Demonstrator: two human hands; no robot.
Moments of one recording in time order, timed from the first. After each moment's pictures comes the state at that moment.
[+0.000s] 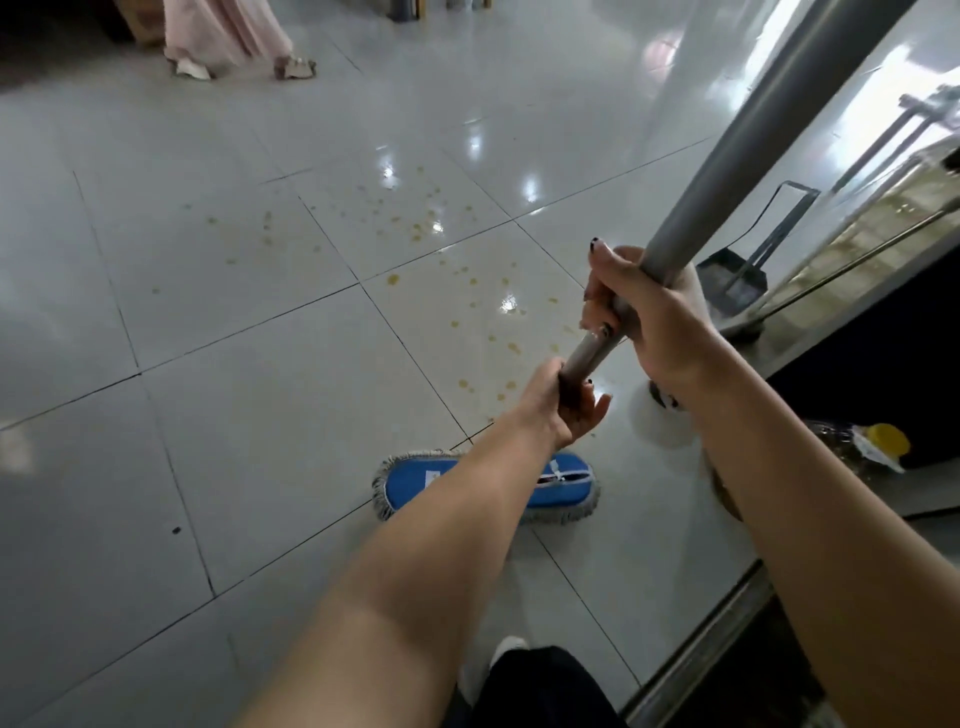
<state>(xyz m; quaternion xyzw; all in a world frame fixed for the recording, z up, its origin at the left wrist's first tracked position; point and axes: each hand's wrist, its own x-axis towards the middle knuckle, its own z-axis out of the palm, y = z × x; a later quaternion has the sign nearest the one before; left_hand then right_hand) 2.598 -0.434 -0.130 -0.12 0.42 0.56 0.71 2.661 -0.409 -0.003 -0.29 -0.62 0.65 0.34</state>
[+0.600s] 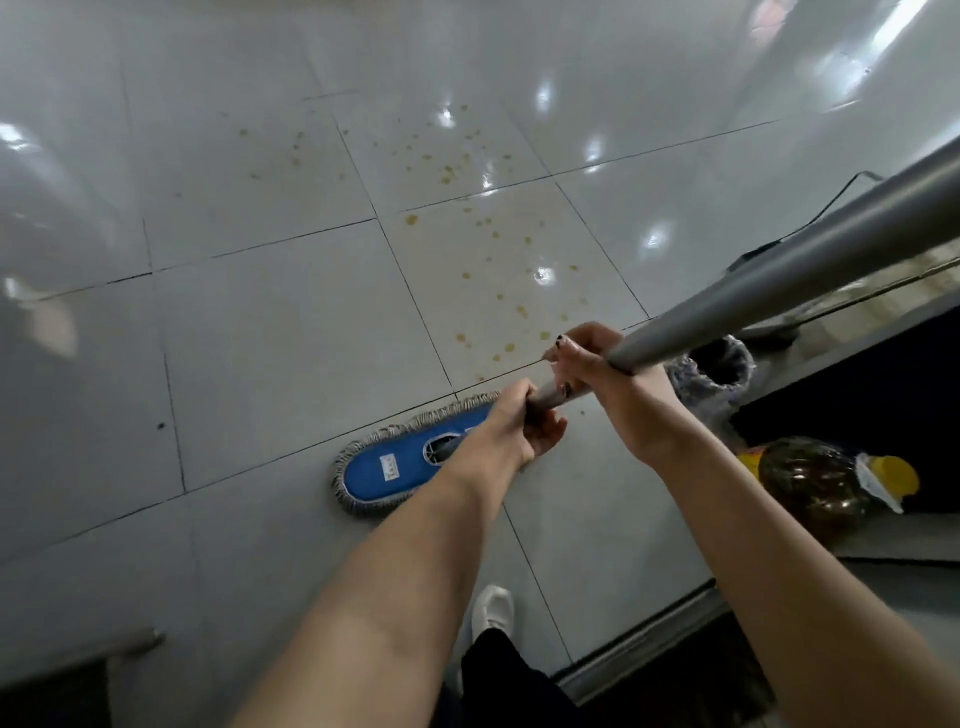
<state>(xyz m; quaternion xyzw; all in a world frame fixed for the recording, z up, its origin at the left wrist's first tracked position) 2.684 -0.417 -0.209 -0.19 0.49 0.59 0.62 2.767 -0.377 -0.095 -0.29 -0.69 0.64 0.16</state>
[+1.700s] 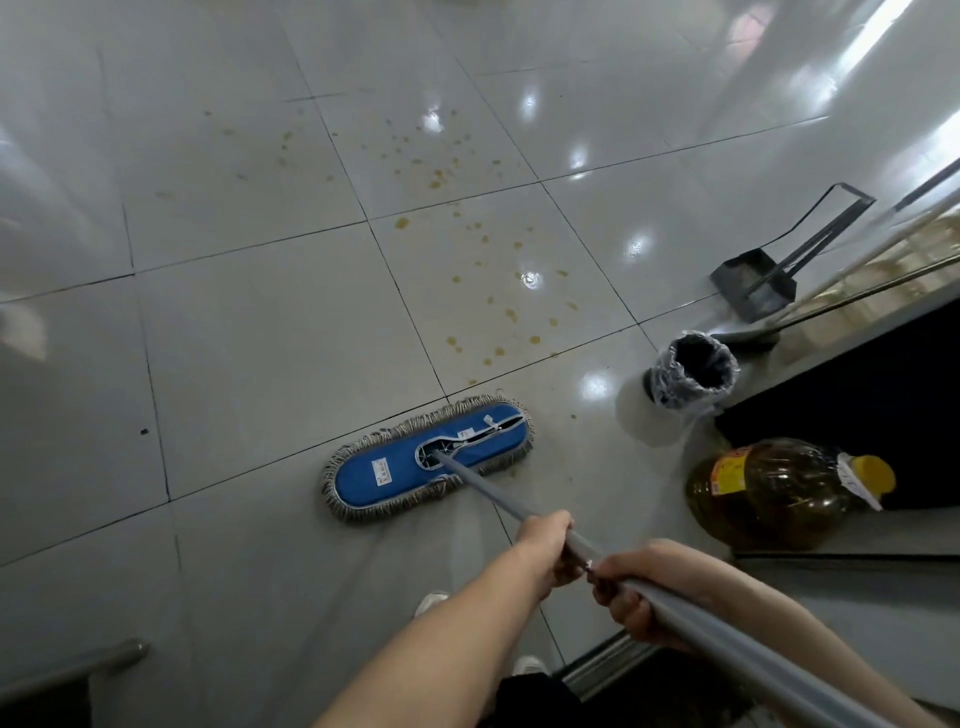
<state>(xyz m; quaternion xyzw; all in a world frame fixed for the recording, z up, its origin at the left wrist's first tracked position) 2.781 -0.481 -0.247 -0.17 0.60 0.40 0.67 2.860 -0.432 -0.126 -0.61 -0.19 0.72 -0.26</state>
